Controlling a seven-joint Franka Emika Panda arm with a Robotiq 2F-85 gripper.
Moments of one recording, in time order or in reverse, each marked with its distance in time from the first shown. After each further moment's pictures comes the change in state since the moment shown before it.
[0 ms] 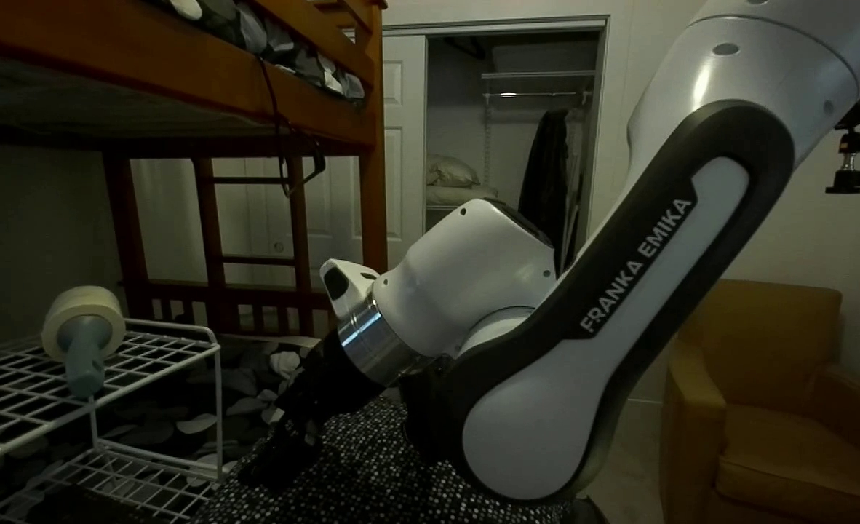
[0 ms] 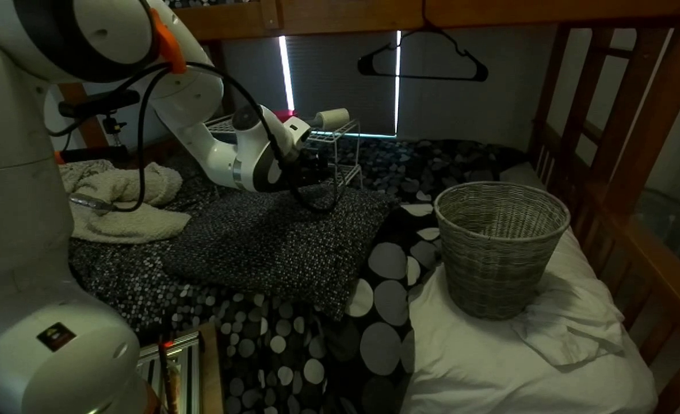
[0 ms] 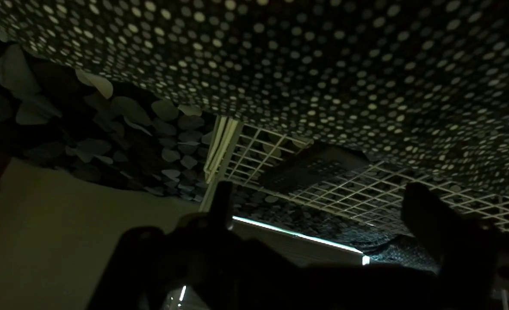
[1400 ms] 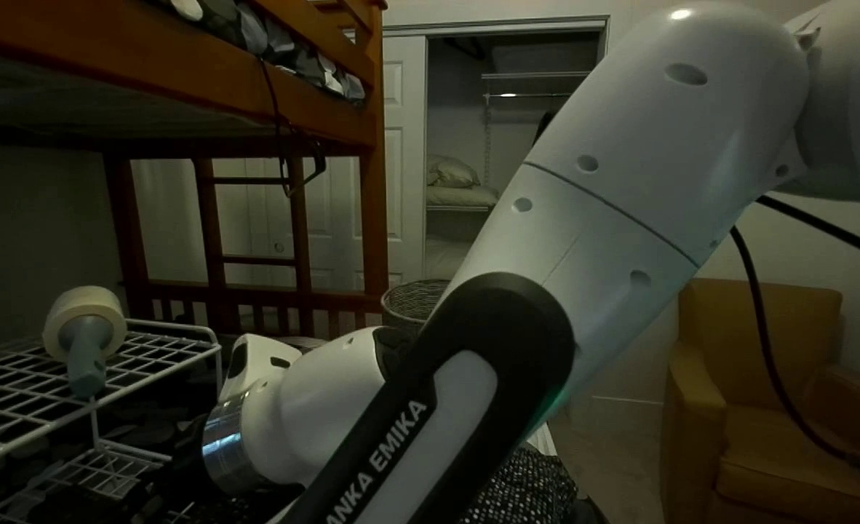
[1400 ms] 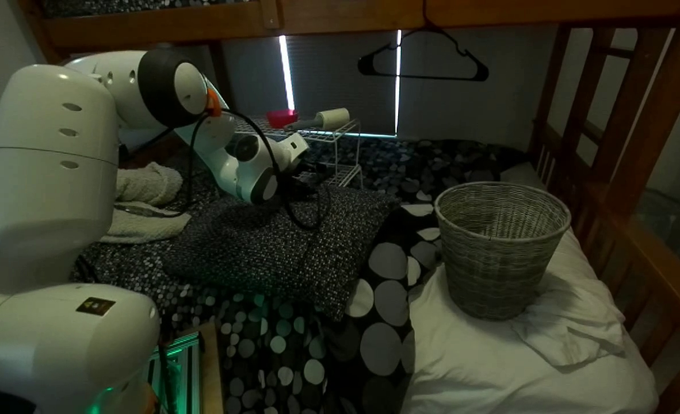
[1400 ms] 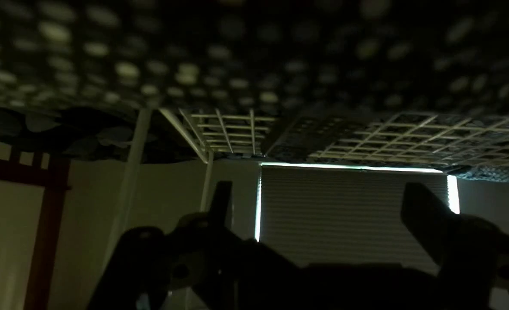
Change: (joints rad) arm 0.387 0.434 -0.236 0.399 0.384 0.260 0.102
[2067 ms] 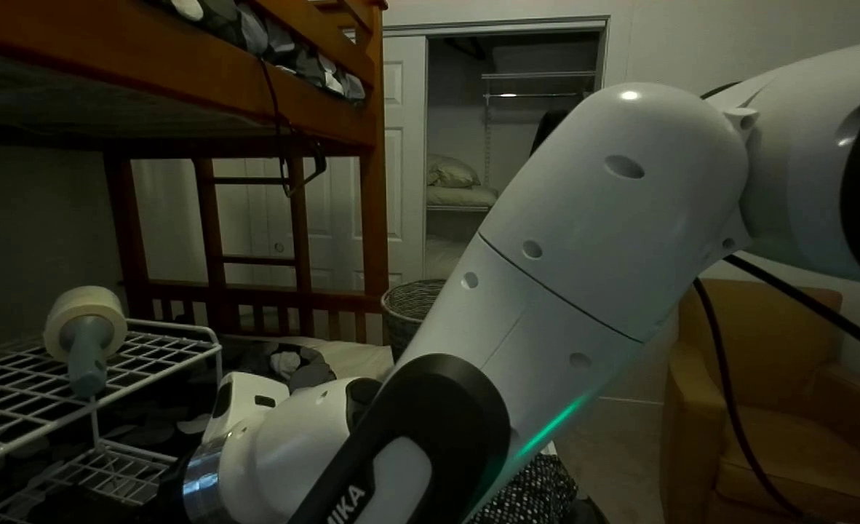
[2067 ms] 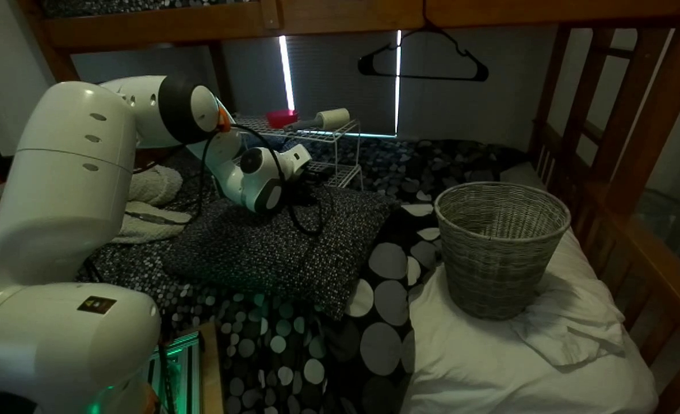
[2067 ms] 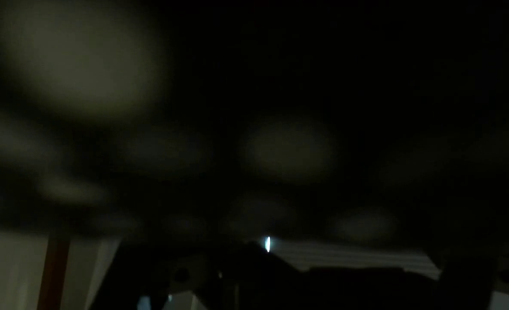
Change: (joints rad) arm 0.015 0.133 -0.010 0.116 0.049 0.025 0.001
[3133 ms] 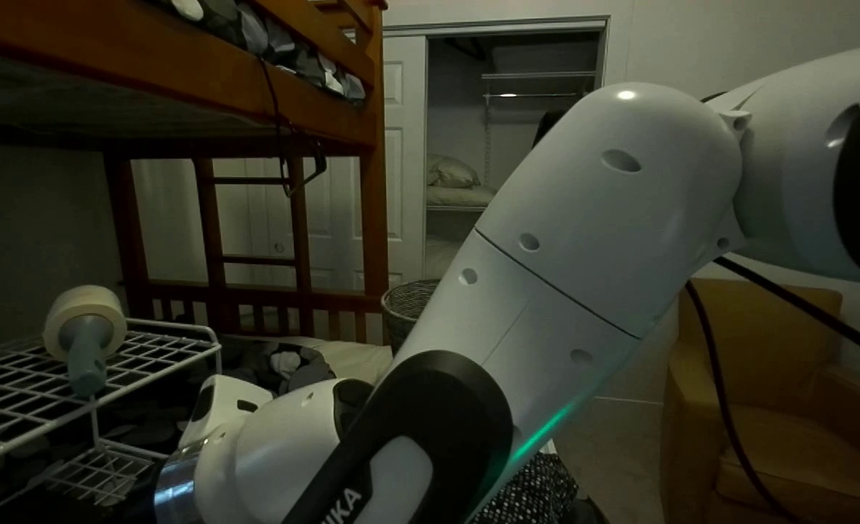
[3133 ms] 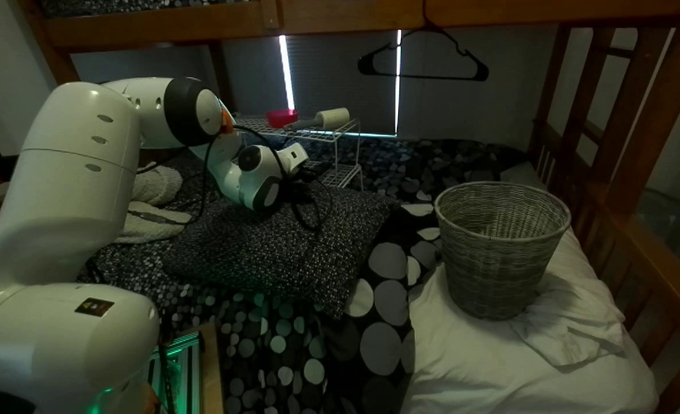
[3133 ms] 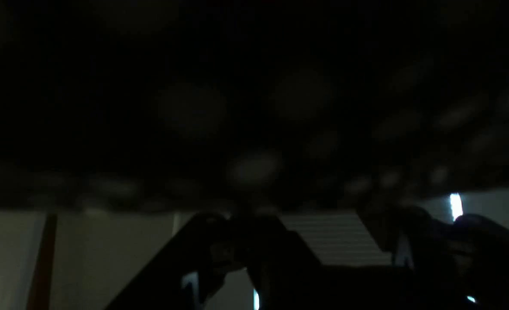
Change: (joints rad) arm -0.030 0.004 0.058 0.030 -0.048 -0.003 0.063
